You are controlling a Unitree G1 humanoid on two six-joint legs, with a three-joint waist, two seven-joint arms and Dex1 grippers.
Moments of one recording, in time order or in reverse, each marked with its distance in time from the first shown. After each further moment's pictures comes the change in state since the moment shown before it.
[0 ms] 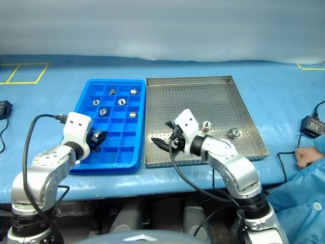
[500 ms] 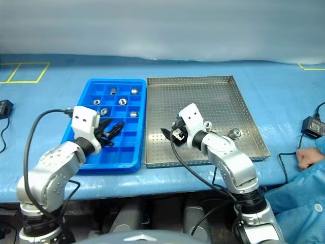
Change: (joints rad) left arm -0.025 -0.122 -0.024 -0.033 -0.180 -0.174 -0.142; right arm -0.063 0.075 -0.039 0.053 -0.086 0.122 -0.213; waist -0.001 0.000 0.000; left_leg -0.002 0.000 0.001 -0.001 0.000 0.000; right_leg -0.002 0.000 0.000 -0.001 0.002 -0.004
